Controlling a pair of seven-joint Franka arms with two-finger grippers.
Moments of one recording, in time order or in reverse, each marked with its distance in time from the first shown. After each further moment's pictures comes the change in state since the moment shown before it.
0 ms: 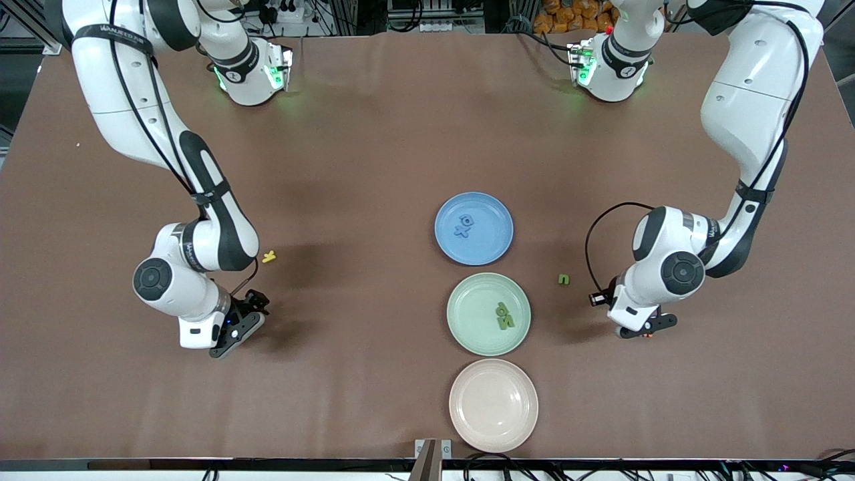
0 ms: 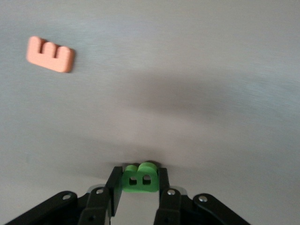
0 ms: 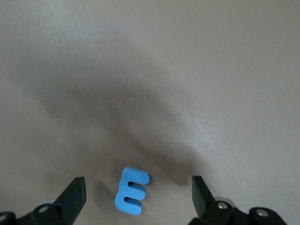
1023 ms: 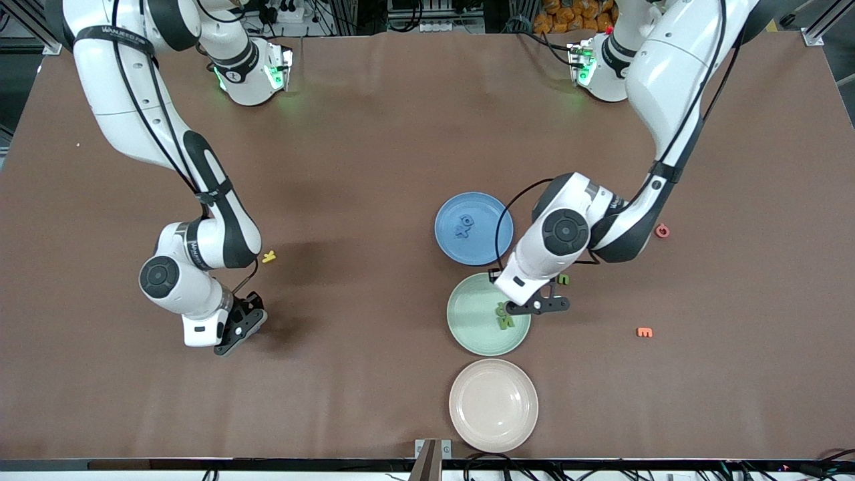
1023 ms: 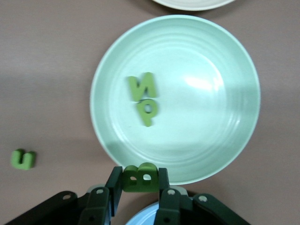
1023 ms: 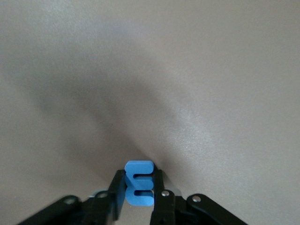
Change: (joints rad) left arm -0.306 -0.015 -0.053 0.172 -0.081 -0.087 -0.093; right arm 0.002 -0.003 0.001 -0.013 -0.056 0.016 -0.004
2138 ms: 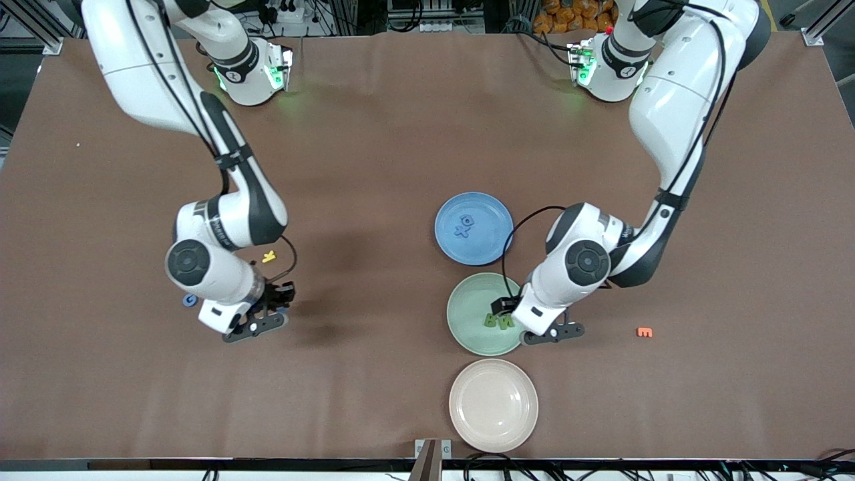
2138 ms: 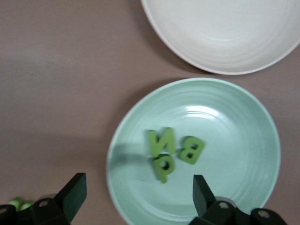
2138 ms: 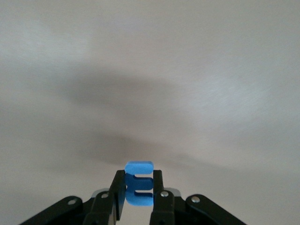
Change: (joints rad) left arm 0.048 0.120 0.016 0.129 -0.008 0.046 0.002; right arm 0.137 -0.123 0.013 0.012 0.002 -0.227 0.700
